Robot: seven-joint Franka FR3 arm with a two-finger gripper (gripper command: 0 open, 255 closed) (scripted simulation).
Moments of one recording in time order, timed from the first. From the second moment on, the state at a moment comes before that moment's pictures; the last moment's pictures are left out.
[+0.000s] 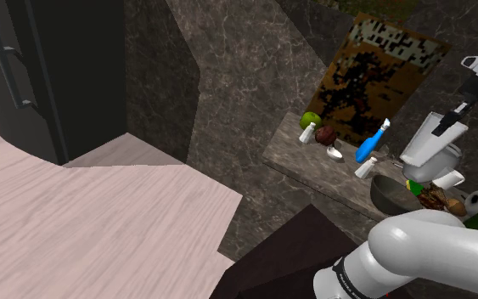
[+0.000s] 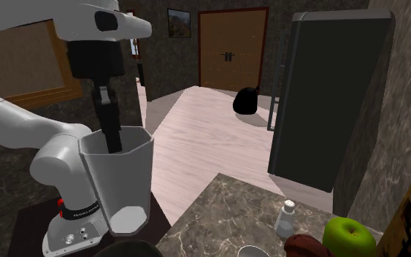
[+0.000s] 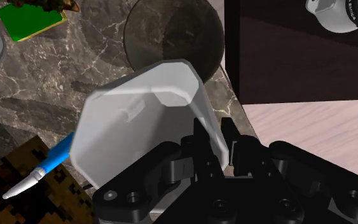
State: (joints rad) arm -0.36 -0.88 -0.47 -2.18 -0.48 1.44 -0.68
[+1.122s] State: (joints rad) arm -0.42 -0.99 -0.58 -2.34 -0.59 1.53 -0.74
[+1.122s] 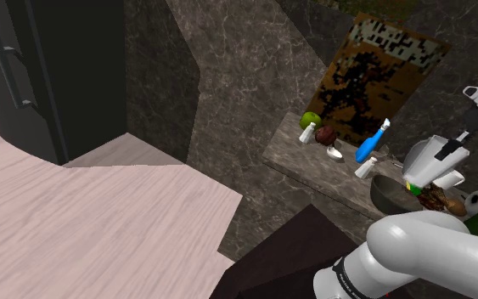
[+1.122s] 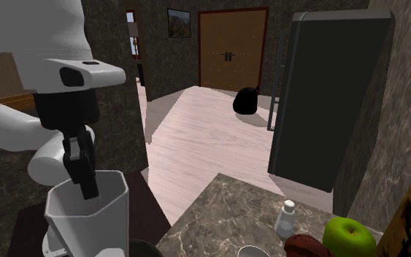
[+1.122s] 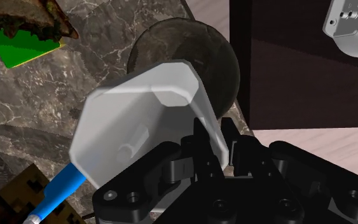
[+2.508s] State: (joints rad) arm -0.44 -1.03 -0.65 -2.51 -0.66 1.66 -0.71
